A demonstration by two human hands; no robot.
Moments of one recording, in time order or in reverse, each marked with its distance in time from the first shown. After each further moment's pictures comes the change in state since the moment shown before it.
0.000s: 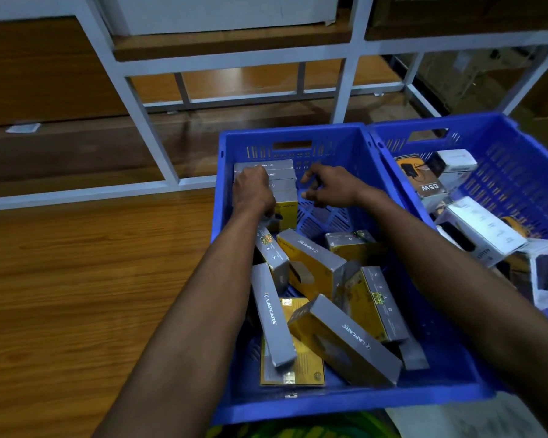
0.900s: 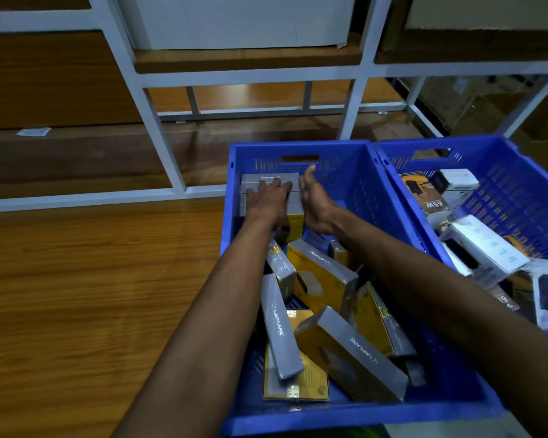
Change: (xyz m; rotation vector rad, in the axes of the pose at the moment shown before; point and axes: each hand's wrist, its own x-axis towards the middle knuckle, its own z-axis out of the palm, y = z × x) left_hand 0.016 -0.002 0.010 0.296 -0.250 0.243; right_hand 0.019 -0.049 0.046 1.053 0.045 0.248
